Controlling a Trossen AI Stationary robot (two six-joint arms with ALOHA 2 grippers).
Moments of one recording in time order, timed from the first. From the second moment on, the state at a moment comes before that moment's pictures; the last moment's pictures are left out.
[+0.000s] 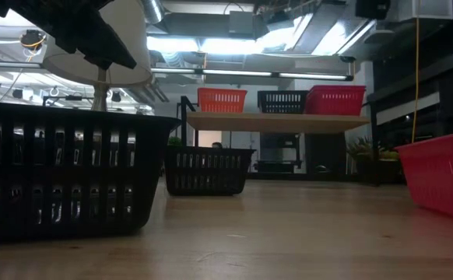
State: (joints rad) left arm -0.26 0.86 0.51 -0.07 -0.28 -0.10; right arm -0.13 1.22 1.51 -1.35 -0.25 0.32
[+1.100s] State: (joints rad) left arm -0.26 0.86 0.51 -0.07 -0.28 -0.08; right arm 0.74 1.41 1.03 -0.19 -0.02 1.07
